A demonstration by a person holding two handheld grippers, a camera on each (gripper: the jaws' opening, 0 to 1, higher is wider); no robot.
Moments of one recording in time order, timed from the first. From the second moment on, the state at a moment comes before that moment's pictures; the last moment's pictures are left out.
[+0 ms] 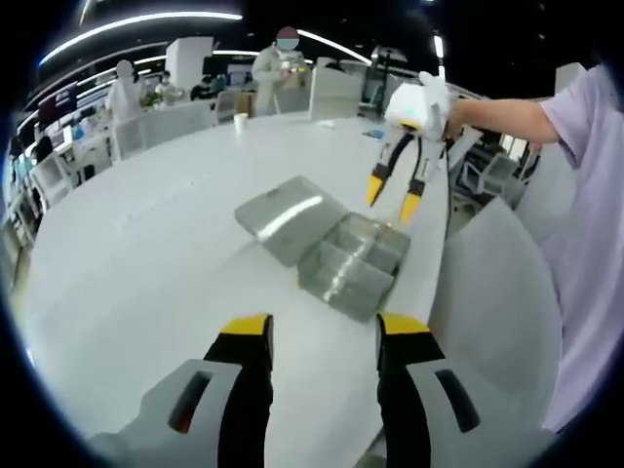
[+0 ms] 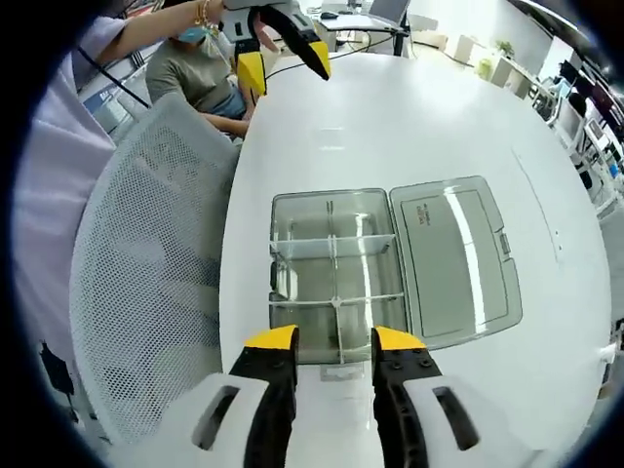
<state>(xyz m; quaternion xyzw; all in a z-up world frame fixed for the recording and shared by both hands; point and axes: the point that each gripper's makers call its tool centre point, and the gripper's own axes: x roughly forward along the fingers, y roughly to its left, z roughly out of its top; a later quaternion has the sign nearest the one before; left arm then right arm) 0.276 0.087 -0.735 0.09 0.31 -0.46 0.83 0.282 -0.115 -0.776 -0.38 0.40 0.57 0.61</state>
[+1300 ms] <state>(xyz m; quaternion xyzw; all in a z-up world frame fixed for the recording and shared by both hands) 0.291 0.131 -0.824 0.08 0.45 -0.26 0.85 0.211 -0.079 -0.718 -0.22 0.28 0.55 0.75</state>
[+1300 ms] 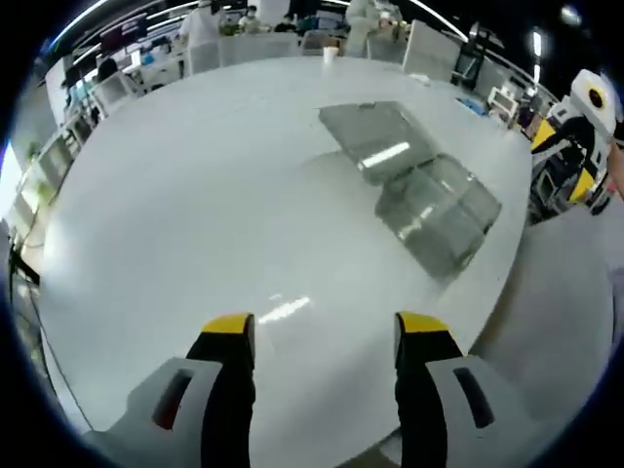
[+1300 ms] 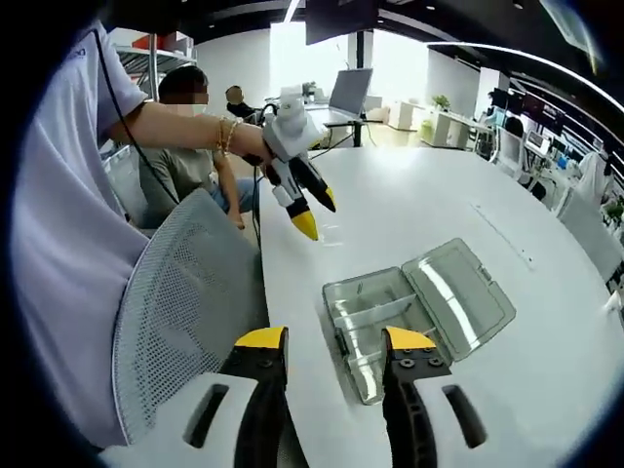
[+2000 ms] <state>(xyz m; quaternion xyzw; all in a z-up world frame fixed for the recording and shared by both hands) 0.302 0.142 -0.850 0.05 0.54 -0.13 0.83 0.192 -0.057 -0.703 -0.18 0.24 0.56 0.77</state>
